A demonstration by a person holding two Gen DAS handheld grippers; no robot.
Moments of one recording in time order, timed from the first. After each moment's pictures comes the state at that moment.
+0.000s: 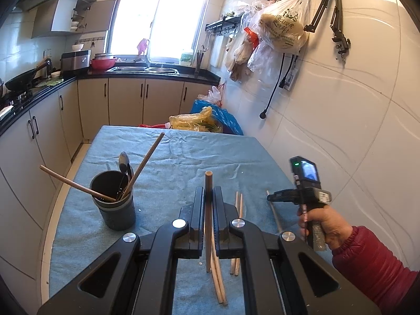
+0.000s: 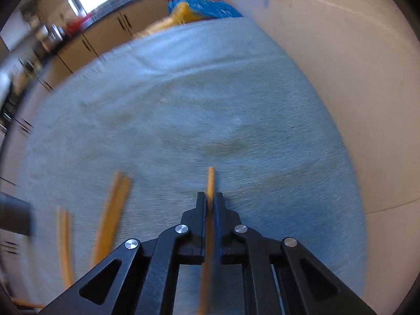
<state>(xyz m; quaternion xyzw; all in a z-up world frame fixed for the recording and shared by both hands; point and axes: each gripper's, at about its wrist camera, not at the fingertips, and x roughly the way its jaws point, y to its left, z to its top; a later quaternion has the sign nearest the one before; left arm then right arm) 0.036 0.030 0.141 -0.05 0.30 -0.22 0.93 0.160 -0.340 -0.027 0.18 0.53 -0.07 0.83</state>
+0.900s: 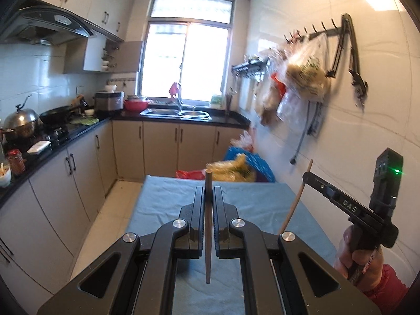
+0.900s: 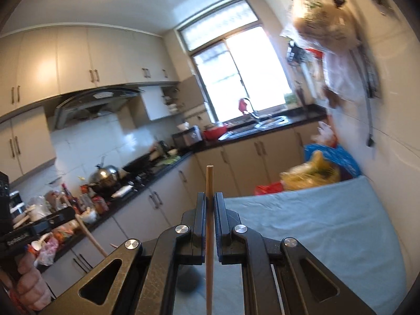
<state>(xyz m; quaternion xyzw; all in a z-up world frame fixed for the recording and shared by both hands) 0.033 0.100 0.235 -0.04 0.20 -0.13 0.97 0.057 -0.166 0.200 0.17 0.14 0.18 0.96</state>
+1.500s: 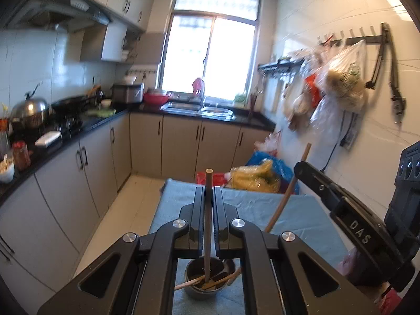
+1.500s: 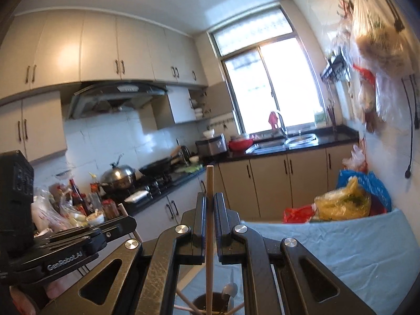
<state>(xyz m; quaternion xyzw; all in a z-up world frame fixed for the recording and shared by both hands) 0.131 0.142 0.218 -0.06 0.23 -0.08 0.97 0.137 -0.038 0.221 0.12 0.11 0.22 0.96</state>
